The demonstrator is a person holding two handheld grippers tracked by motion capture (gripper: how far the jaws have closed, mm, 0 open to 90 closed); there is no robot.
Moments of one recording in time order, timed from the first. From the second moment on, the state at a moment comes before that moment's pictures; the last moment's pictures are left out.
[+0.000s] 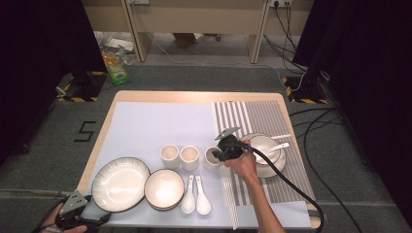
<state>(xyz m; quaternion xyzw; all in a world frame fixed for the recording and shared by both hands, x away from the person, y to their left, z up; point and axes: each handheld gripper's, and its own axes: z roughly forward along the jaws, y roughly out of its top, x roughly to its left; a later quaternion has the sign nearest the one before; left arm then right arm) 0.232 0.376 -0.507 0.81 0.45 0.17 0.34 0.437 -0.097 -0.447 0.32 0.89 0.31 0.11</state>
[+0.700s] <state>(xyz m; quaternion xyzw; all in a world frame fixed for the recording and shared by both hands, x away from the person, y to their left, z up) 0.233 0.376 -0.506 0.81 0.45 0.17 0.34 0.443 -0.109 -0.428 0.34 0.87 0.34 0.13</state>
